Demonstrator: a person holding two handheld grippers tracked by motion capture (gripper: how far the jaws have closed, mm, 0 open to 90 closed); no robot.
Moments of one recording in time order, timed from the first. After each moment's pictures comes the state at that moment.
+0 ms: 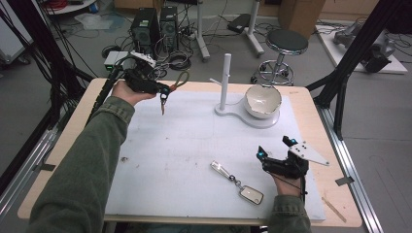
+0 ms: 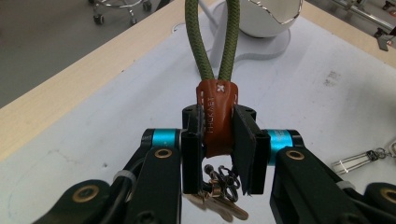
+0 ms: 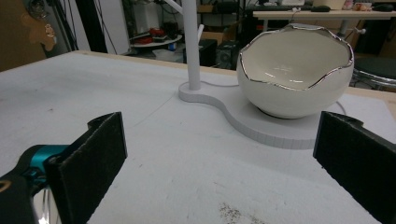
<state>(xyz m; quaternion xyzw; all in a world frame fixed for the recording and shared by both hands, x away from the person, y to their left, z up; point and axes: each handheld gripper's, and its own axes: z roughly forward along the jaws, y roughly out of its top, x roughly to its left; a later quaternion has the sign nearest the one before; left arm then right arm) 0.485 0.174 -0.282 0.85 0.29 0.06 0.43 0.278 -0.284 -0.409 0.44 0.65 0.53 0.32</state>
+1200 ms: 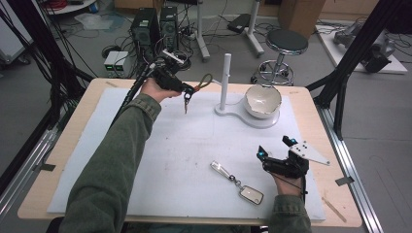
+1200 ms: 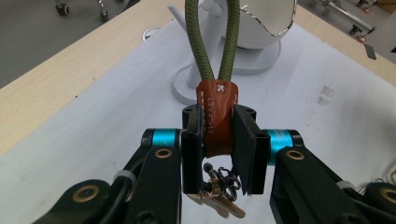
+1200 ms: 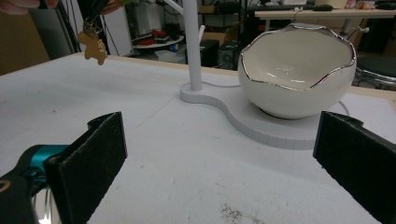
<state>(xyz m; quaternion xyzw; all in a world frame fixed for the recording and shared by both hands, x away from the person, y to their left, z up) 0.526 0.105 -0.306 0.86 0.29 0.00 0.42 0.278 -0.285 -0.409 0.44 0.65 0.54 0.32</state>
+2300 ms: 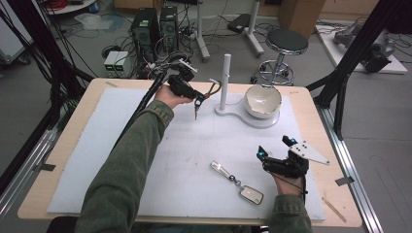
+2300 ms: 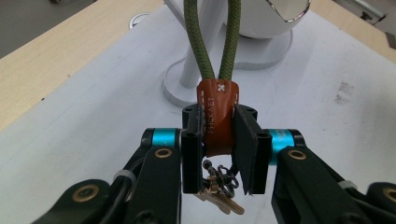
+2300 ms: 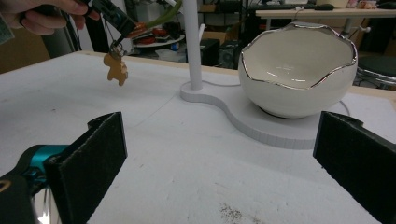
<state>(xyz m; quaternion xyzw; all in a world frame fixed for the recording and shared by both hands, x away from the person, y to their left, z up) 0.531 0.068 -0.336 0.87 0.28 0.00 0.40 0.280 -0.285 -0.409 0.44 0.65 0.53 0.32</state>
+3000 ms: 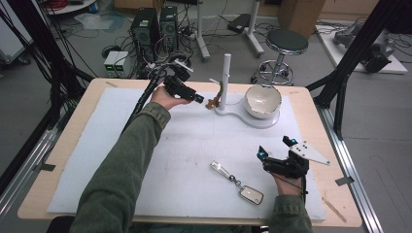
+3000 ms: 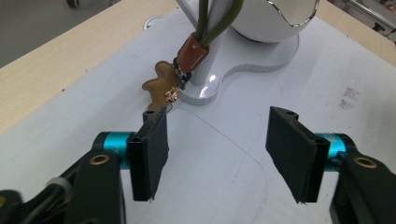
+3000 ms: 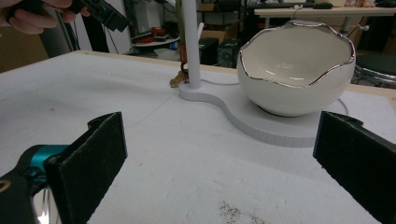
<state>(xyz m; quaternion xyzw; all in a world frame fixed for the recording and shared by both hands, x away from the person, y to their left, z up) 0.522 0.080 -0.330 0.86 0.30 0.02 0.41 0.279 -0.286 -0.410 0.44 0.65 0.53 0.31</state>
